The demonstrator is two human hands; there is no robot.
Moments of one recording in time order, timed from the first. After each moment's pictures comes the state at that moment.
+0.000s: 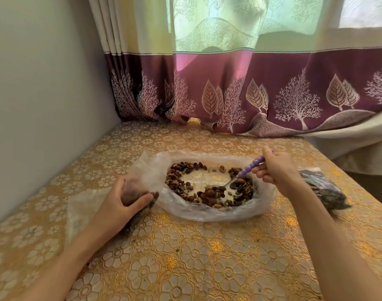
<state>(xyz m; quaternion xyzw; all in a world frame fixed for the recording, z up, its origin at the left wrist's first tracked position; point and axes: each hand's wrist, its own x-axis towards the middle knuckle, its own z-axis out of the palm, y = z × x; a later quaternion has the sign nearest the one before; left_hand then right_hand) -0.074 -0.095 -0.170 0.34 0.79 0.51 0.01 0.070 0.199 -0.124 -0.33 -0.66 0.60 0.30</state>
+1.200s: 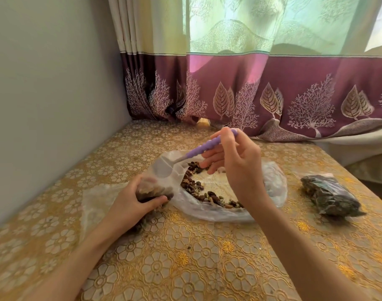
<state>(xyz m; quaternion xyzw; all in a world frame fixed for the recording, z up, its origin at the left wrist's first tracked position) -0.076 -0.096 -0.172 0.33 0.80 0.49 0.01 0.047 0.078 -0.095 0.03 -0.68 0.59 0.44</state>
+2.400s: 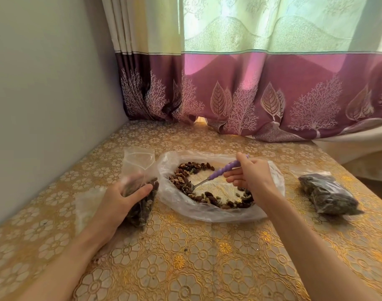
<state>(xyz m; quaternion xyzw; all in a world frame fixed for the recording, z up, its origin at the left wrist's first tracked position) -0.087 -0.103 -0.173 0.27 0.72 0.63 0.09 0.041 0.141 -0.128 -0.27 -0.64 0.66 0.29</state>
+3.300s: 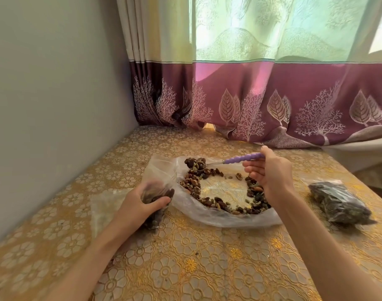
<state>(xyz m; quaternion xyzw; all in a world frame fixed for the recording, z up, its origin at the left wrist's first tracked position) -0.082 -0.097 -0.172 0.31 0.78 0.55 0.05 0.048 0.137 -0.106 -0.24 -0.55 0.70 0.39</state>
